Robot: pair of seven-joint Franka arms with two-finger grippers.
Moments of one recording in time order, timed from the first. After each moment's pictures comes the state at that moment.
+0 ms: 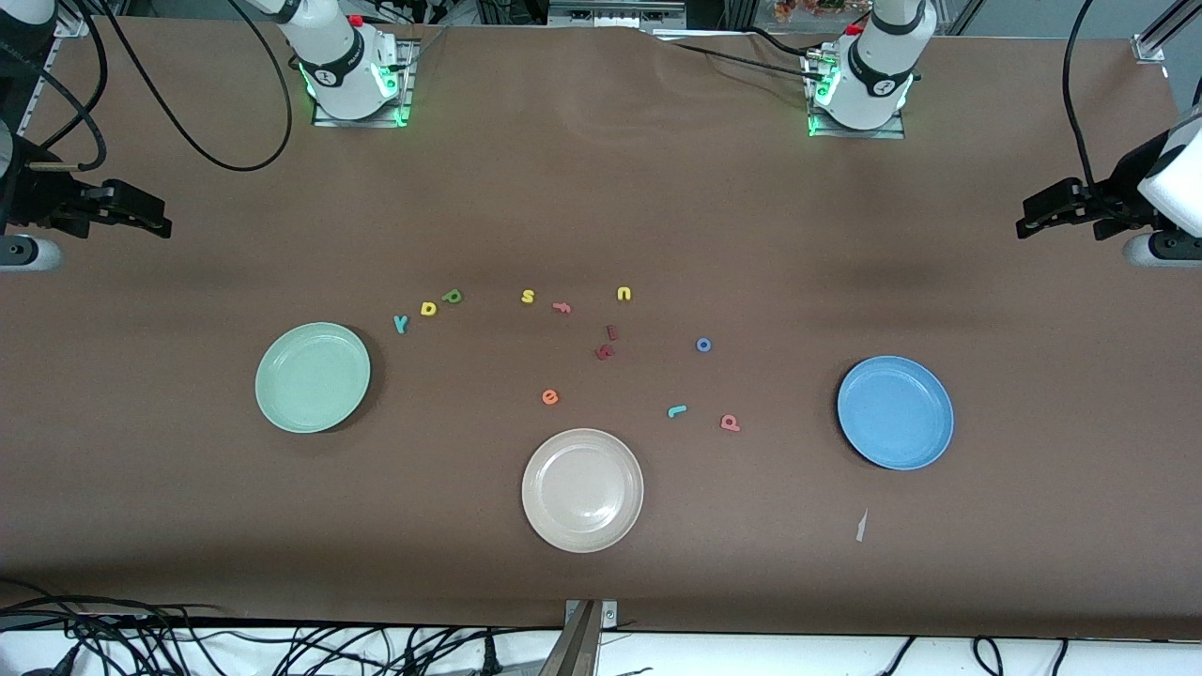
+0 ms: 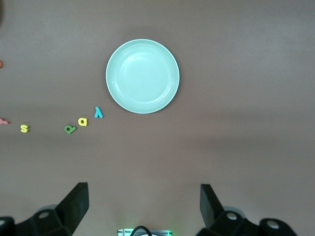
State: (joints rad) left arm 0.04 0.00 0.01 -1.65 -0.04 1.53 0.03; right arm 0.20 0.08 -0.22 -1.52 0.00 1.49 -0.04
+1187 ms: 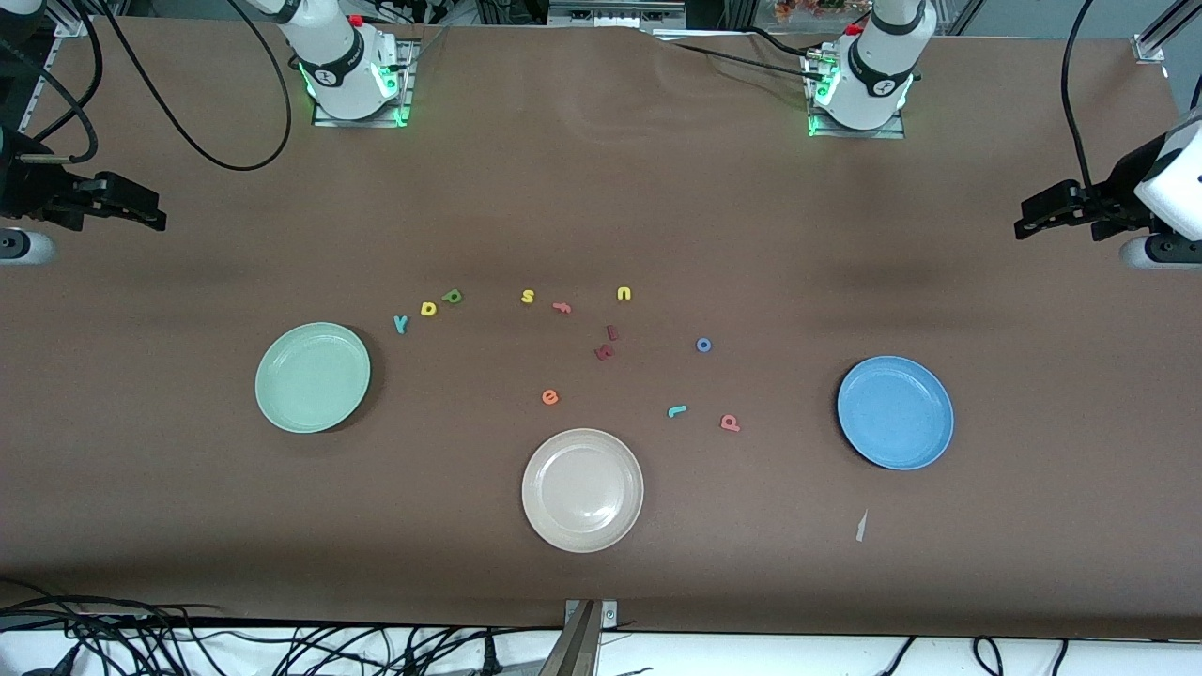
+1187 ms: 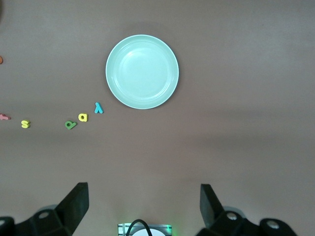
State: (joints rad) left arm 0.04 0.01 0.01 -1.65 -0.04 1.53 0.03; right arm 0.20 0.08 -0.22 -1.51 0.00 1.45 -0.04
